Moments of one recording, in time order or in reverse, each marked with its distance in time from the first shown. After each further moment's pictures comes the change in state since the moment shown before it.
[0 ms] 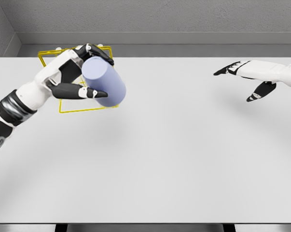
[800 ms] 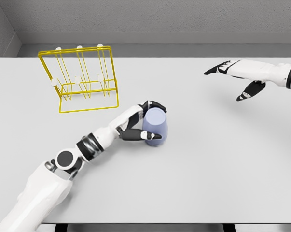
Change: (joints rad) left arm 0.121 -0.421 -0.111 0.316 -0.354 -0.032 -0.008; right arm 0.000 0.052 -0.007 0.009 0.000 0.000 0.000
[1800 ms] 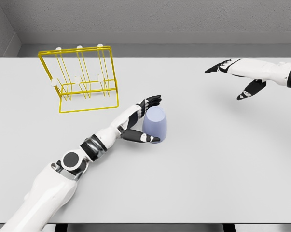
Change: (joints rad) left arm -0.012 -0.051 -0.014 0.114 -0.009 -0.002 0.078; right arm -0.003 0.005 -0.008 0.006 0.000 0.000 0.000
